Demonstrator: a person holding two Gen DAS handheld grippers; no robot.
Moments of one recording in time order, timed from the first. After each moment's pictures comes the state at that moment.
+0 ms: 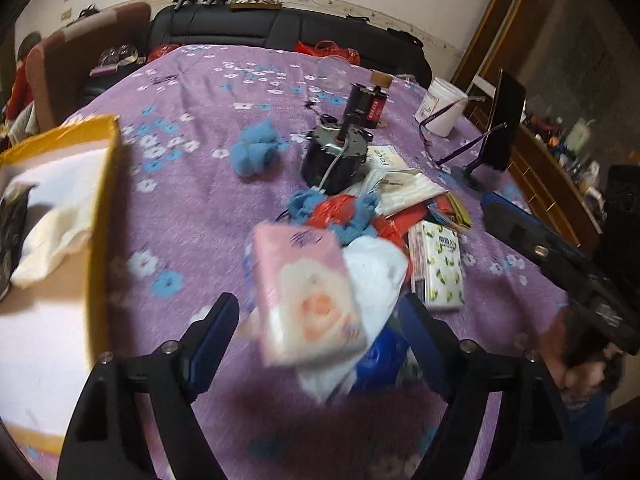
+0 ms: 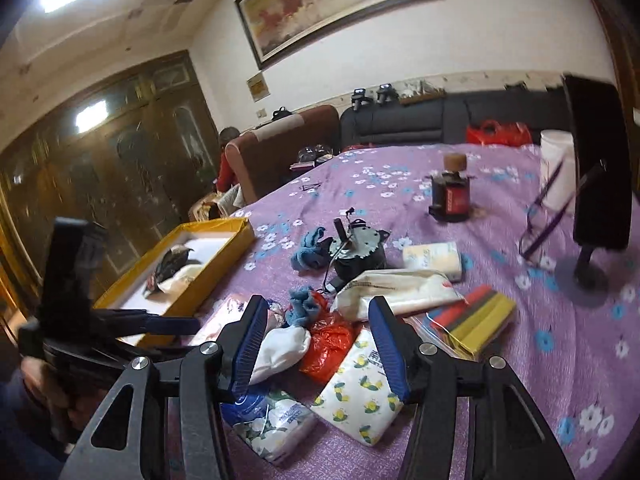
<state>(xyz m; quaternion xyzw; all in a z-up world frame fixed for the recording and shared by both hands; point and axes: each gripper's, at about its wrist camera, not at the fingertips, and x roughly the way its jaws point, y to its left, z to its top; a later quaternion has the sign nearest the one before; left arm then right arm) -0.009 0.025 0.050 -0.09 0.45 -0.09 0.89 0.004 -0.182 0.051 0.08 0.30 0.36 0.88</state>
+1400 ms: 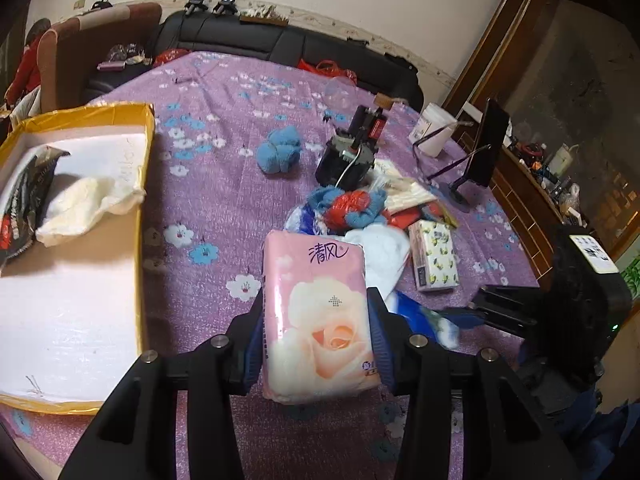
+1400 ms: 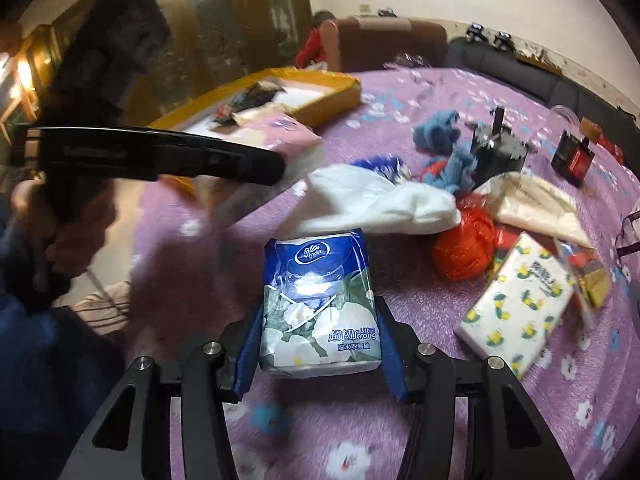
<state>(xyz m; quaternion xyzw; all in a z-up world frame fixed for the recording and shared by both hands) -0.062 0.073 0.060 -0.14 0.40 -0.11 0.90 -0.061 -0.125 0.010 -0.12 0.38 0.49 0.77</state>
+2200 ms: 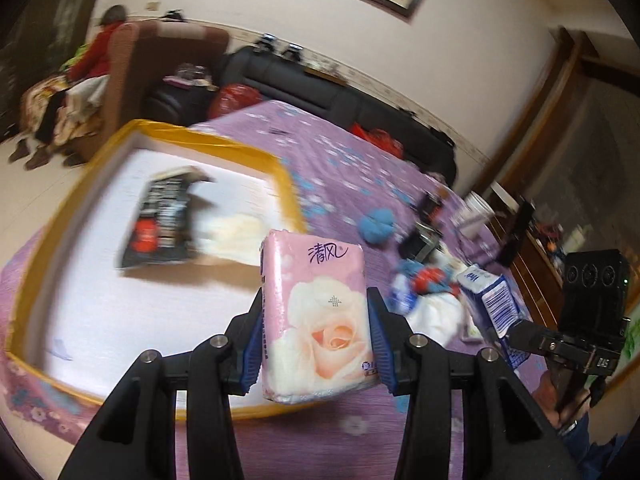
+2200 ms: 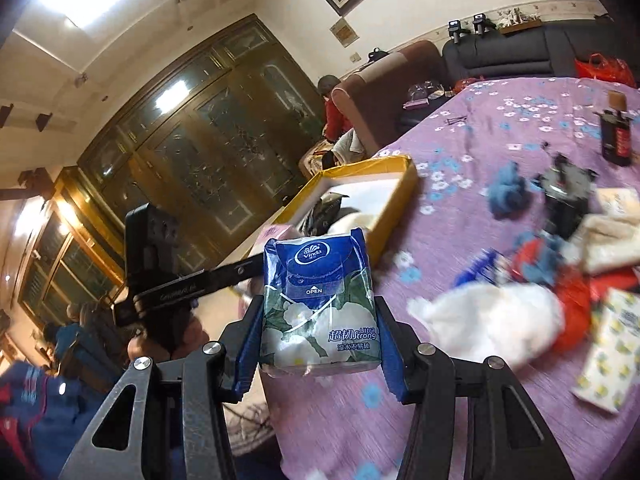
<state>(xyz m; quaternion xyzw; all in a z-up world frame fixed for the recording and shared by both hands) -0.114 0.207 0.078 -0.22 0.32 -0.02 0.92 -0.037 -0.040 0.062 0.12 0.38 0.53 0.75</state>
